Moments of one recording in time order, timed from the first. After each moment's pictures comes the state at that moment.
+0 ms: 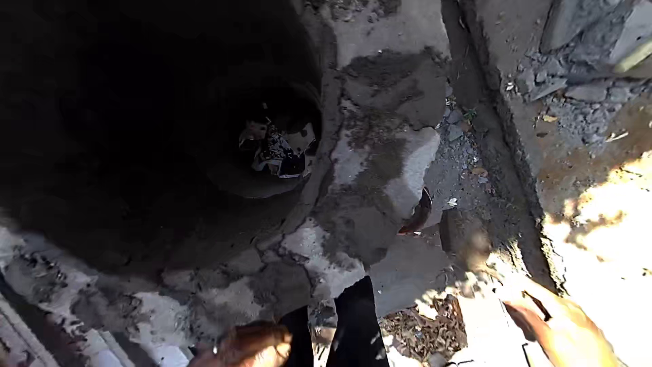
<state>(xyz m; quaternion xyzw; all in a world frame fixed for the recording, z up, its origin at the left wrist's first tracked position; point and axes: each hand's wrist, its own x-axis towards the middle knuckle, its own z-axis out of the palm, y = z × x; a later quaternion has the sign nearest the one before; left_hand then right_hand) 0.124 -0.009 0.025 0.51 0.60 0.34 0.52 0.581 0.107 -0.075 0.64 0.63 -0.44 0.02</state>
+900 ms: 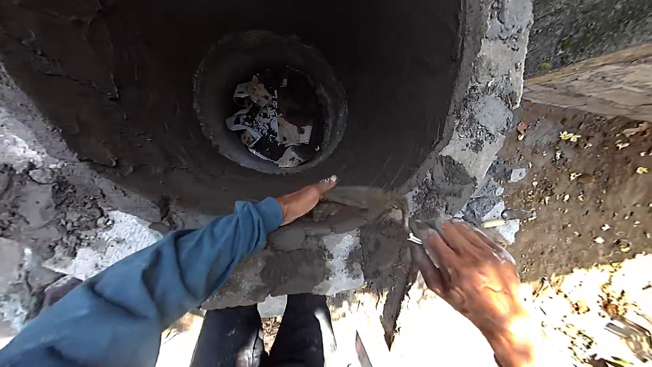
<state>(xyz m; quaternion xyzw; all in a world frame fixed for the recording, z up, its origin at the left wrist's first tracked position) 0.049 0.098 -0.121 0.15 0.53 0.33 0.77 0.280 0.242 0.022 0.13 0.99 -0.03 0.07</state>
